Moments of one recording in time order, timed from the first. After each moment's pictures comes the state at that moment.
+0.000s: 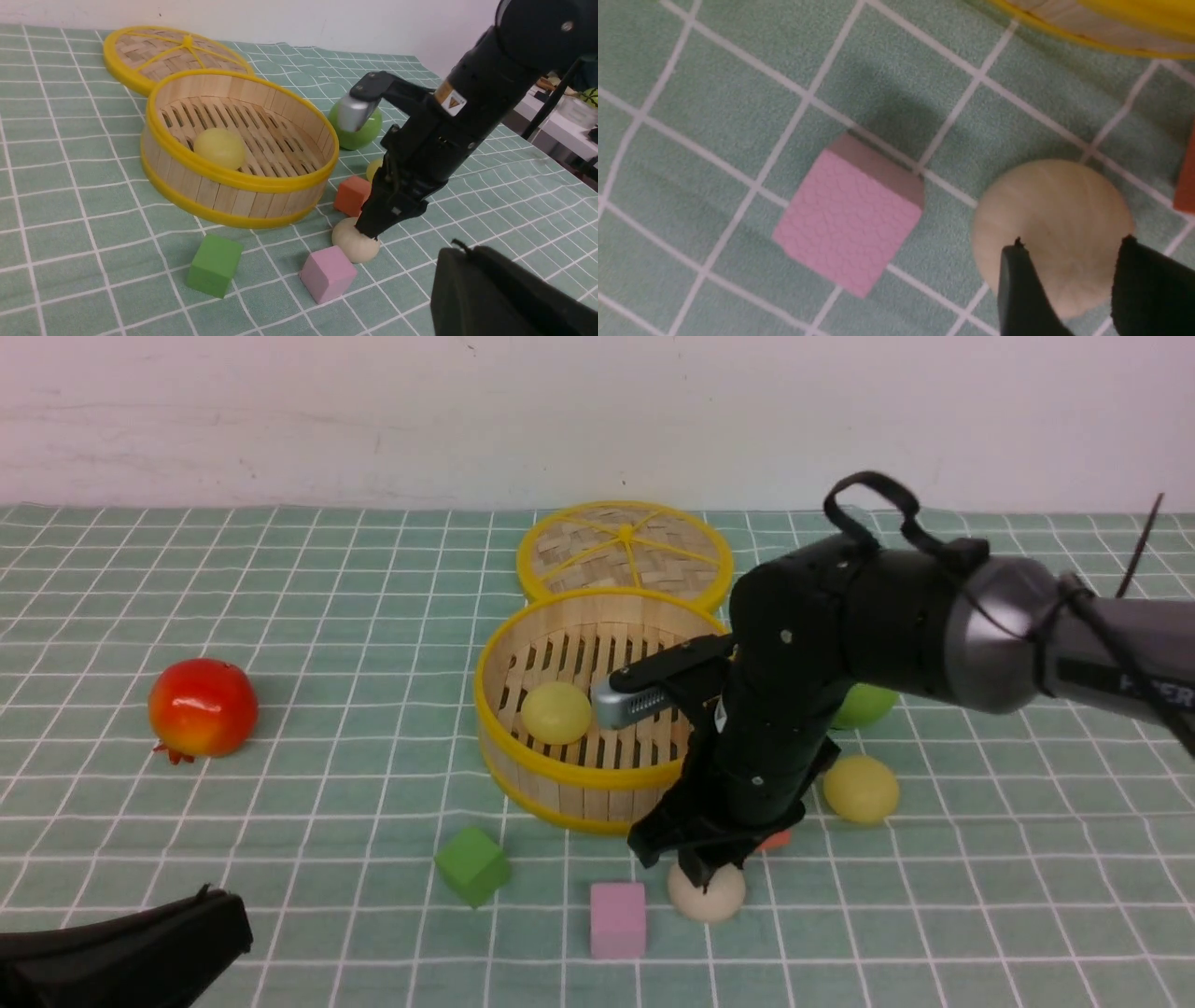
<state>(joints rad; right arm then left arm) 0.60 1.97 -1.48 0.09 0.92 0.05 -0.45 0.39 -0.32 -0.68 0.22 0.35</state>
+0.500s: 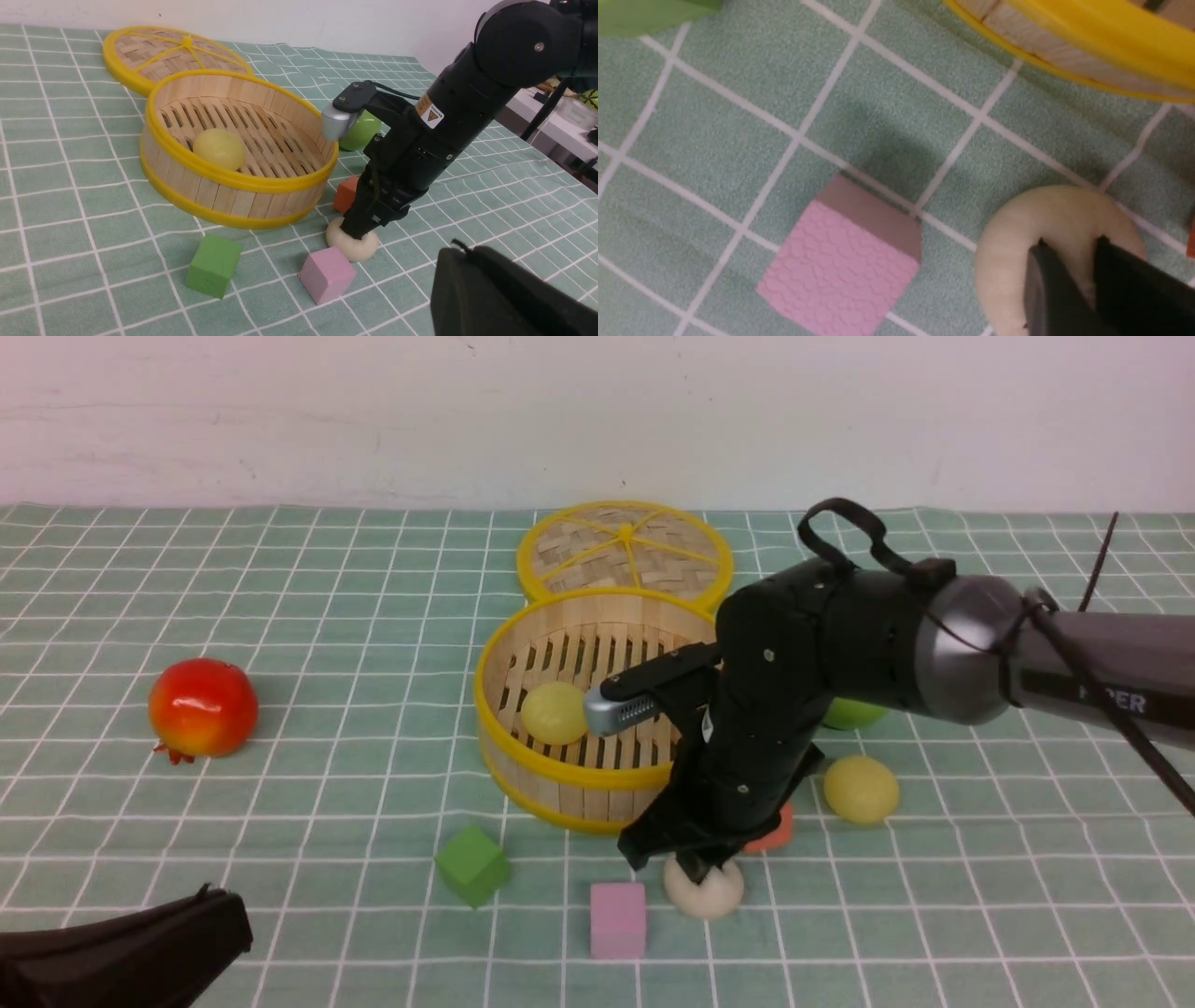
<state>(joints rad) 0.60 2.00 -1.48 0.09 0.88 0.05 -0.45 0.39 -0.32 -0.68 0.22 0.35</state>
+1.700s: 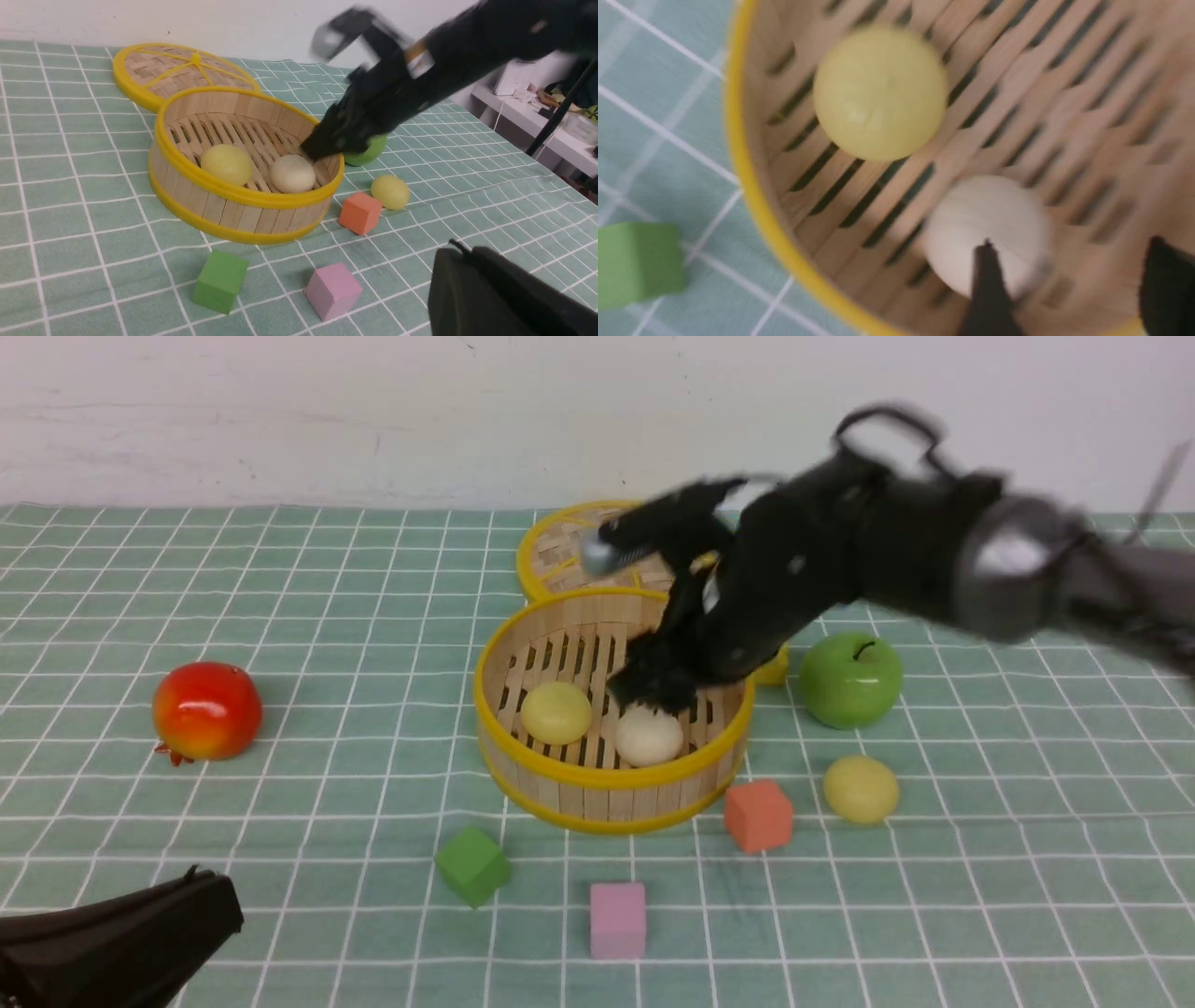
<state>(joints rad) 0.56 1.93 -1.64 -0.08 0.70 0.07 -0.45 0.39 -0.32 -0.68 0.19 0.35</state>
